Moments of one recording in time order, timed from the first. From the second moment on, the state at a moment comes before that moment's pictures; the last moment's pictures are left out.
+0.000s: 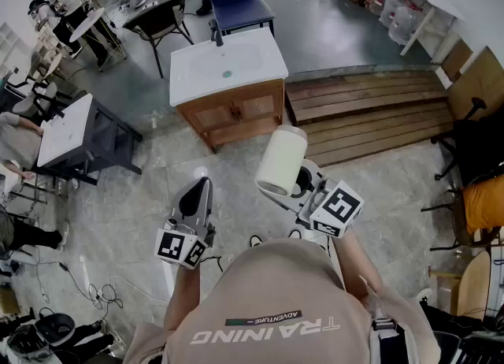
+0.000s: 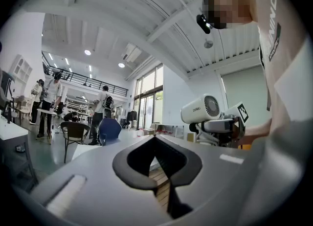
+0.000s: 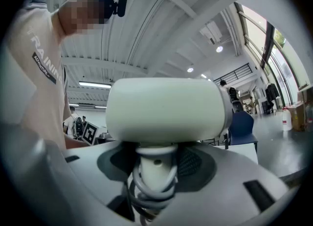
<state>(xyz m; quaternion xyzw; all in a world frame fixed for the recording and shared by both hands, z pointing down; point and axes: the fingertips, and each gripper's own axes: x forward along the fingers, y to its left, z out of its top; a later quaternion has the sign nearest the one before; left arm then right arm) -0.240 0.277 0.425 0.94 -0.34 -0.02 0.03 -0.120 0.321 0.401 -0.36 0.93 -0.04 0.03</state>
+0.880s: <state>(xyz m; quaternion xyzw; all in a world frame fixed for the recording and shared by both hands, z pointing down) -0.241 0.263 0.429 0.95 -0.32 -0.03 0.03 -0.124 0.316 0.416 -0.37 0.93 -0.08 0.04</state>
